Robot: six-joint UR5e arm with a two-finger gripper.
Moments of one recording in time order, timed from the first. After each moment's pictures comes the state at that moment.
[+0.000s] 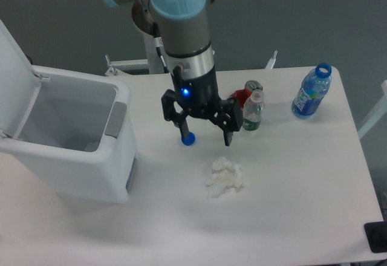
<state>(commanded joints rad) 2.37 -1.77 -1.54 -1.00 1.64 0.77</state>
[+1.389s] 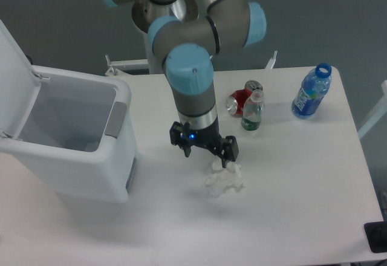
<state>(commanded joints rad) 2.38 -1.97 -1.63 -0.93 1.64 0.76</state>
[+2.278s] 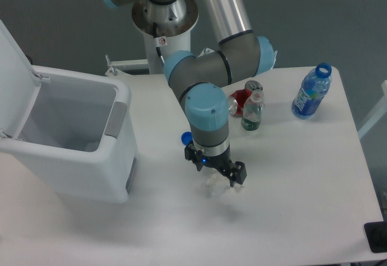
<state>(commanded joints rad) 2.43 -2.05 -1.63 -0.92 1.64 1.02</state>
